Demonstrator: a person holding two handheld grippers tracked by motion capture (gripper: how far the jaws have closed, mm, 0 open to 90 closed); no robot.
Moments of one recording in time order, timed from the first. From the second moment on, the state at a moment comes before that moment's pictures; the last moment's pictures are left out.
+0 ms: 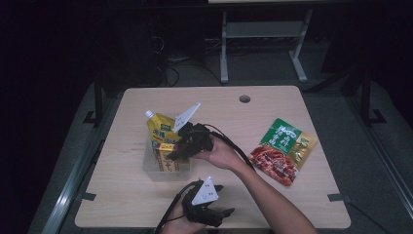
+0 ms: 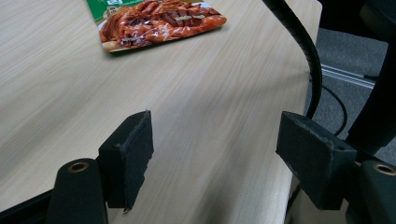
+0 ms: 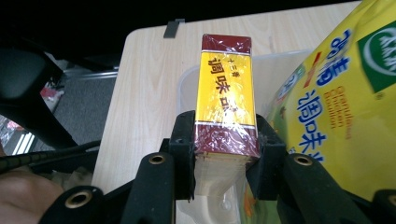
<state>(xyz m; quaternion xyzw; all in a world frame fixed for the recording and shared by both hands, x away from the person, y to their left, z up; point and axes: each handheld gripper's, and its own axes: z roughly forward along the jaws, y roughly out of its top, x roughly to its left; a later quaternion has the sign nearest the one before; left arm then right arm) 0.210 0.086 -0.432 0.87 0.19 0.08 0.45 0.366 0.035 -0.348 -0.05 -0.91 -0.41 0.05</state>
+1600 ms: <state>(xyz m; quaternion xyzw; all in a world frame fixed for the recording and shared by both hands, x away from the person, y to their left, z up) 0.219 0.081 -0.428 0.87 0.19 0.08 0.45 0.340 -0.051 -0.345 -0.16 -0.88 -0.45 0.05</state>
